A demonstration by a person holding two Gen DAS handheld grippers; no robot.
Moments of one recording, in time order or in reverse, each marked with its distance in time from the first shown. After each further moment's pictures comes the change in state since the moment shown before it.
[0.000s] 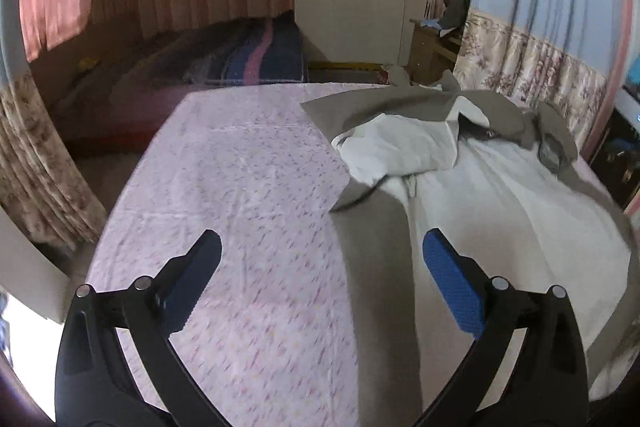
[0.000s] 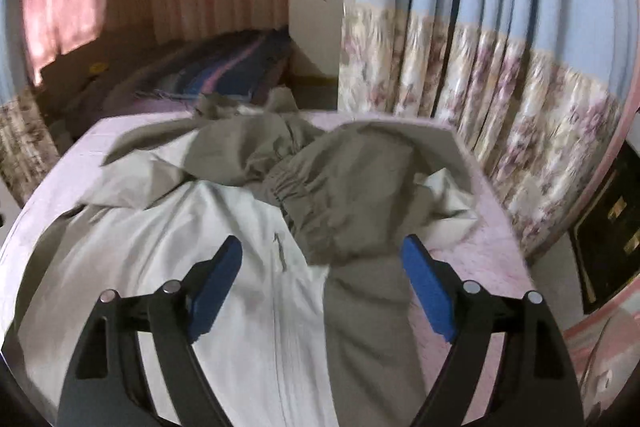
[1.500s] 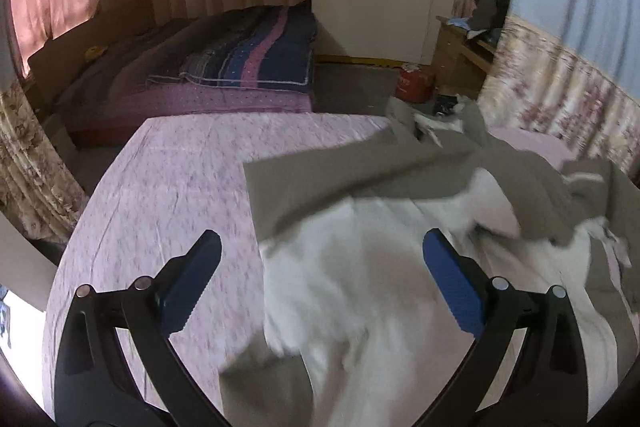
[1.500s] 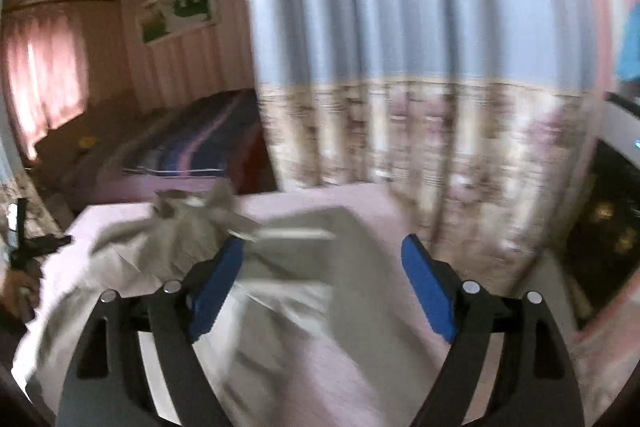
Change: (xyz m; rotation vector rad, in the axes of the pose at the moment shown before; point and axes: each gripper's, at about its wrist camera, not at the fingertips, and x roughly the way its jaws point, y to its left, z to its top) left arm 0.139 -0.086 0.125 -0.064 0.045 0.105; right arm -0.048 -0.148 0.068 0.151 -0.191 0.054
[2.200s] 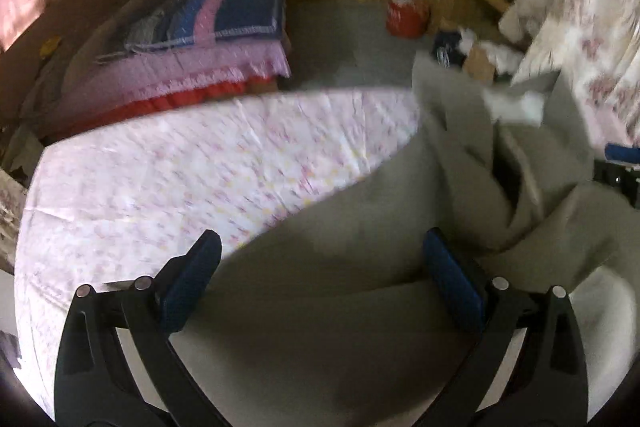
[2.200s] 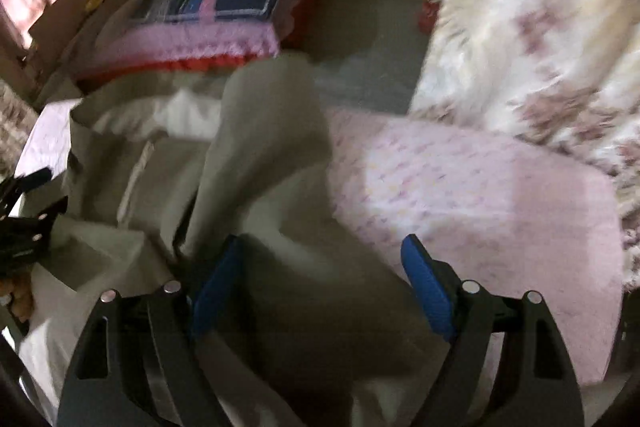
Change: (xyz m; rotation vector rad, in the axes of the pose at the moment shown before) left arm 0.229 -0.043 0.068 0.128 0.274 -0.029; right arm 0.406 0.170 -0.010 -0.198 0.604 0.083
